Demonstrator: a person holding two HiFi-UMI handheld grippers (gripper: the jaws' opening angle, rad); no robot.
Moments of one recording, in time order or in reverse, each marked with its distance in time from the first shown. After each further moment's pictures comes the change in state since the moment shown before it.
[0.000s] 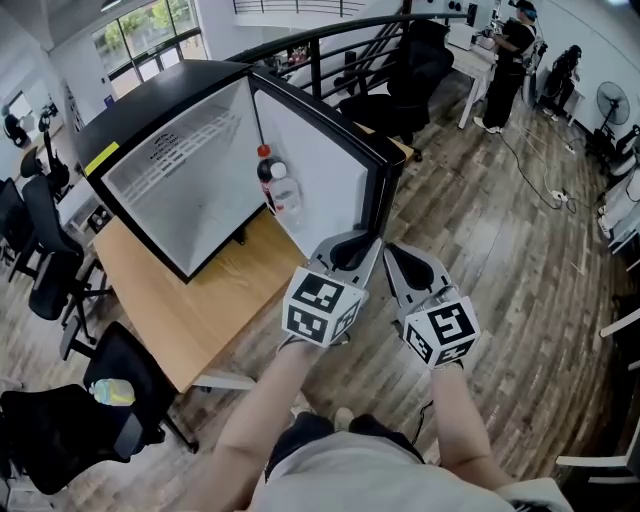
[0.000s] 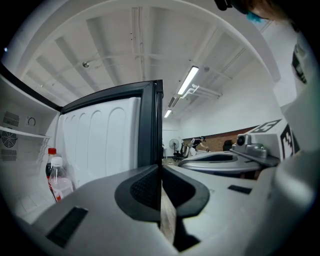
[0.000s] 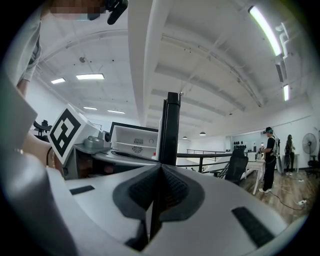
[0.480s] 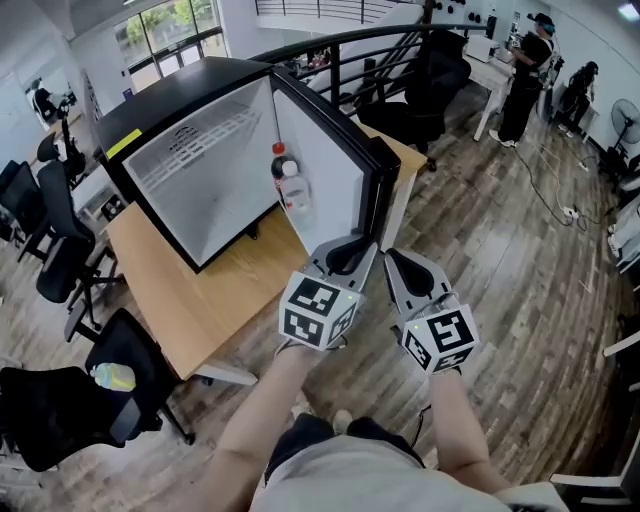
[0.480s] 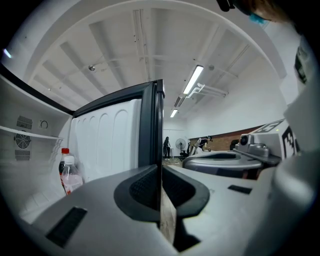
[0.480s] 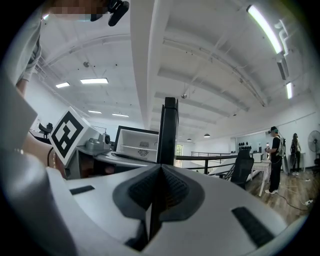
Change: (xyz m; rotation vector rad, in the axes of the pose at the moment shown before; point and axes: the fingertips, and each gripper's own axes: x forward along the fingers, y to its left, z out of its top) left arm -0.027 -0.001 0.000 -0.011 0.004 0.081; right arm -0.012 0.020 0.009 0.008 -0.035 0.048
